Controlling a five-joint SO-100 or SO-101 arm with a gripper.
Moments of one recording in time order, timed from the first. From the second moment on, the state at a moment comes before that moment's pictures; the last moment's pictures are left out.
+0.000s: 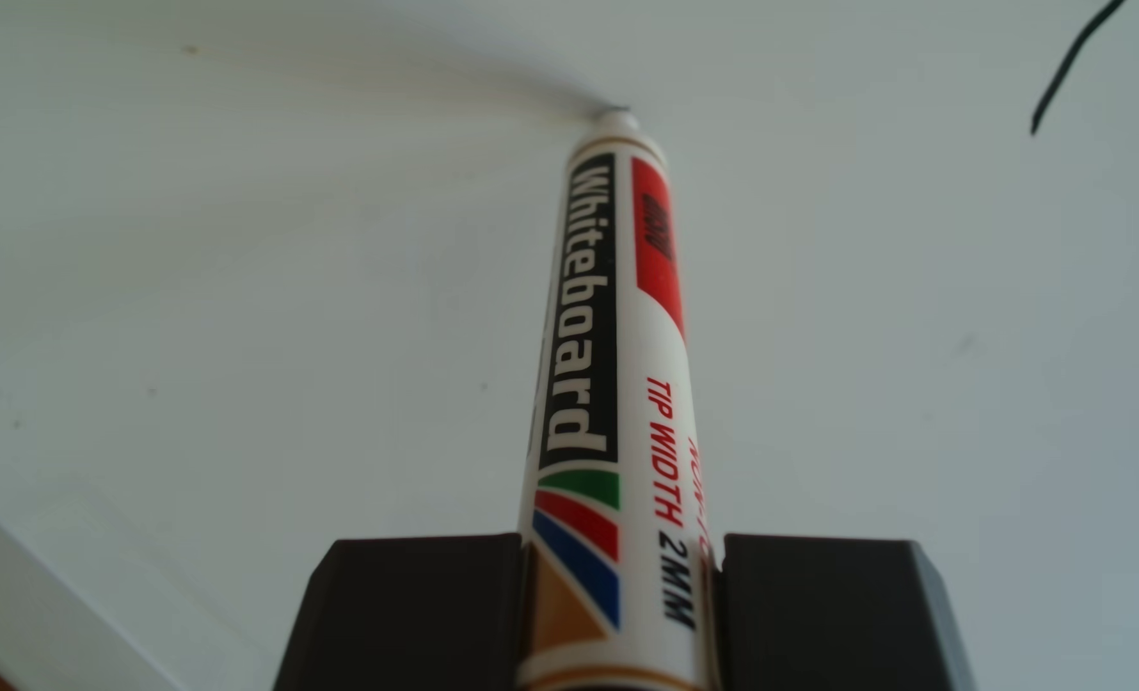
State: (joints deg) arm -28.3 134.6 135.1 70.1 -18.9
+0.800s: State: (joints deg) arm -2.9 134.6 135.1 71.3 -19.3
